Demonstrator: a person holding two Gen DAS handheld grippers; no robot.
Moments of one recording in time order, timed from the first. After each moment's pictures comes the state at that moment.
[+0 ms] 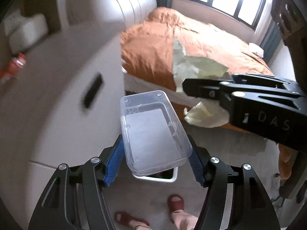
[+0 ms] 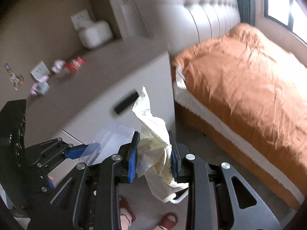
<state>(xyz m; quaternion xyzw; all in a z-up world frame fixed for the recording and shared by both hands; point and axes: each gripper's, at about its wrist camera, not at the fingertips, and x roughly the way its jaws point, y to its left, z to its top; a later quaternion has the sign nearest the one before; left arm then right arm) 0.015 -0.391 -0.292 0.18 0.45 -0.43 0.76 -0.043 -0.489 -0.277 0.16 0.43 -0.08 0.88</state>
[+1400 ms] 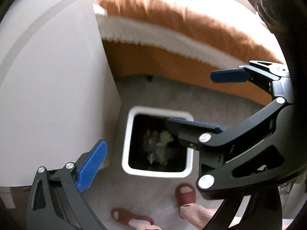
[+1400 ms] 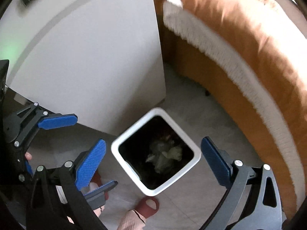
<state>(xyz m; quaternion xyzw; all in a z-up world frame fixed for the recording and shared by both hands) 0.027 -0.454 -0.483 0.24 0.50 -0.42 0.72 -0.021 -0.519 -0.471 0.13 0.54 -0.06 0.83</state>
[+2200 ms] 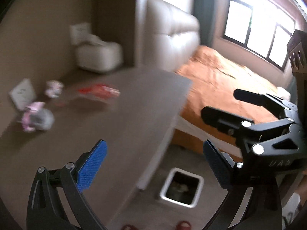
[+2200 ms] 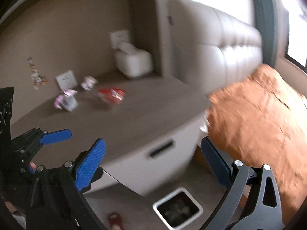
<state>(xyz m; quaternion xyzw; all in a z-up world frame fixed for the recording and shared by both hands) 0.066 -0.268 -0.168 0.09 0.36 -0.30 0.88 0.022 -0.408 -0.153 0.06 0.33 0.00 0.94</state>
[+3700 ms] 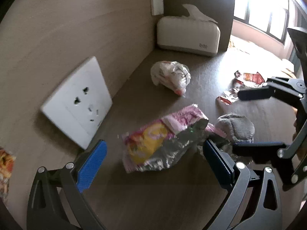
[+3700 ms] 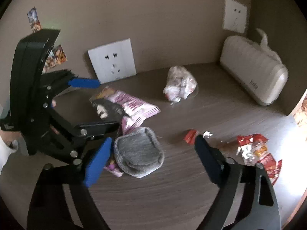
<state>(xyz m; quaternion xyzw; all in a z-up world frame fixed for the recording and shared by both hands) 0.340 -0.072 -0.222 0.20 0.39 -0.35 0.83 0.263 -0.191 -0.216 0.01 0.43 0.12 0.89</state>
